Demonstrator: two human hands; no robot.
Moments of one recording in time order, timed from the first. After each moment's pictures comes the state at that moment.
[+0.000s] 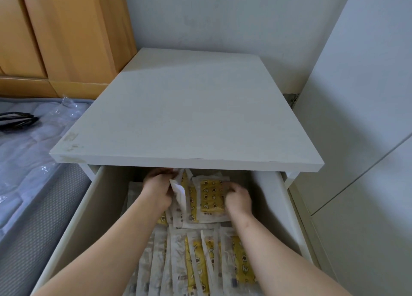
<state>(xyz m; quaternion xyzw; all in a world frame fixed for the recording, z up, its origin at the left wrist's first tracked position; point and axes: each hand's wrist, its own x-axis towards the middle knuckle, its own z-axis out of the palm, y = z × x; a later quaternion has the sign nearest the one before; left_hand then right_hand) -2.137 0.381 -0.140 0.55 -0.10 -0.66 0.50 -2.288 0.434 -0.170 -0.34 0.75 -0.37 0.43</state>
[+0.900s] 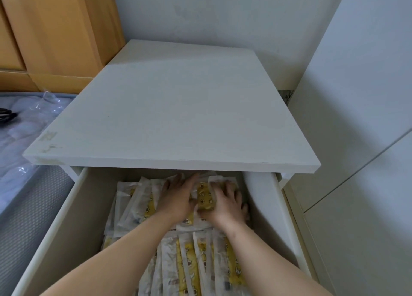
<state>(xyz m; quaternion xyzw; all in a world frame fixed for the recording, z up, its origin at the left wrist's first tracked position) -2.169 0.388 -0.187 0.55 -0.80 -0.24 0.04 -2.297 0.440 -0.176 -0.54 0.78 -0.06 0.31</state>
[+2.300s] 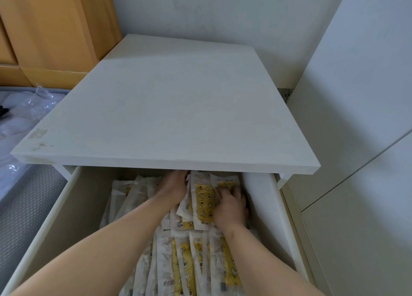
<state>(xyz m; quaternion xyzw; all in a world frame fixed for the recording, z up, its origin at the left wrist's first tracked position) -2.176 0.357 -0.193 0.59 -0.74 -0.29 0.11 -2.297 0.445 -0.180 -0.46 0.83 -0.13 0.29</state>
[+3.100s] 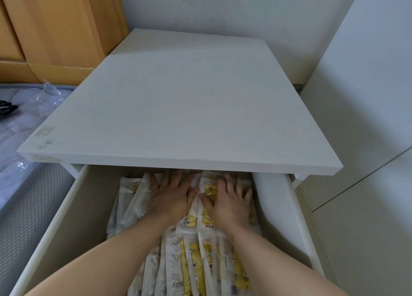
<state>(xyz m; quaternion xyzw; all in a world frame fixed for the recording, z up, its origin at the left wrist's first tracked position) -2.148 0.383 -0.208 0.58 -0.81 -0.12 -0.01 -2.289 0.432 -0.189 -0.62 0.77 -0.03 0.16</state>
